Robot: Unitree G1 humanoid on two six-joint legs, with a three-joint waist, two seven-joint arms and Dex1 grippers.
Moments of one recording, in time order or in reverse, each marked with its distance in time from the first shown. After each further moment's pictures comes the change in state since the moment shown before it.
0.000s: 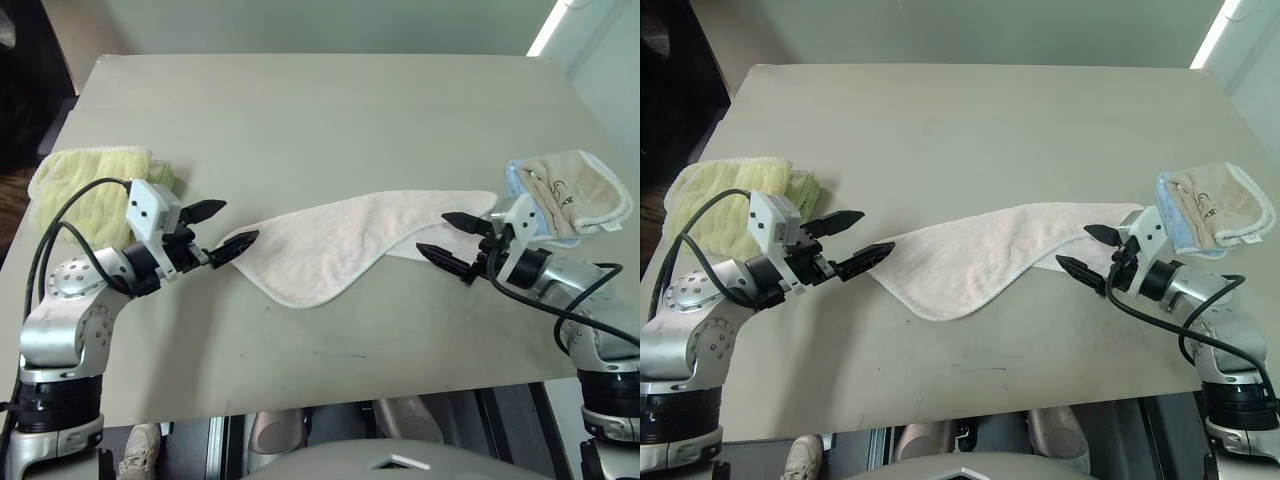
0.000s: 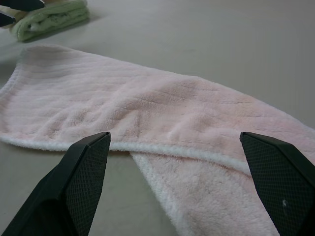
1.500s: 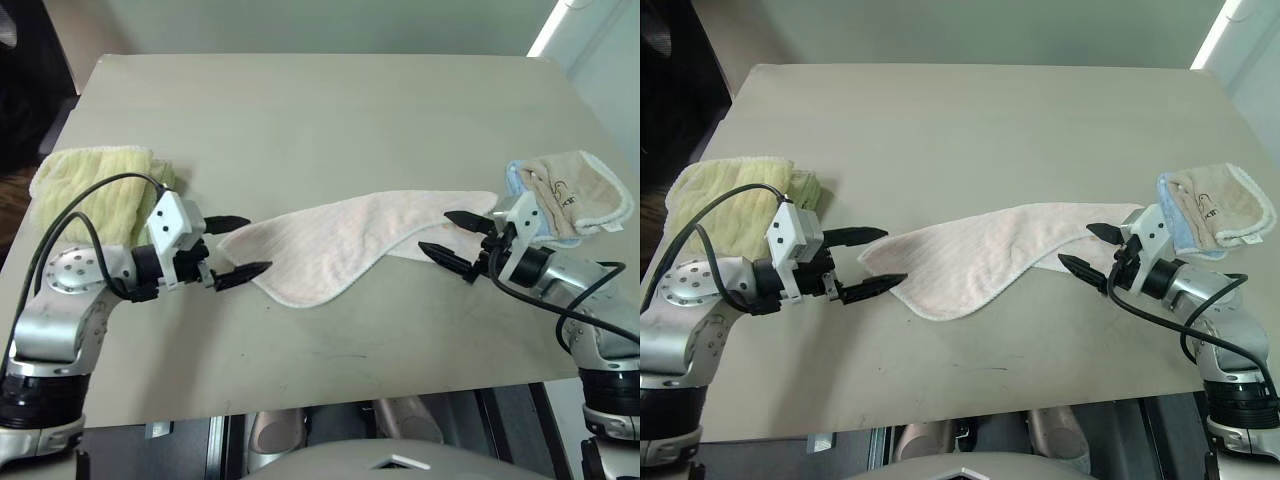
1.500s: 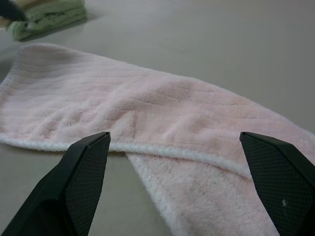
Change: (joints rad) left arm -0.009 0.196 -0.141 -0.037 0.028 -0.065 -0.330; right arm -0.014 -0.004 -0.005 0.012 -0.011 -0.005 0.006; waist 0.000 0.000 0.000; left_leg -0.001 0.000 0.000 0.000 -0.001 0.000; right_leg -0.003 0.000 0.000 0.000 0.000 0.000
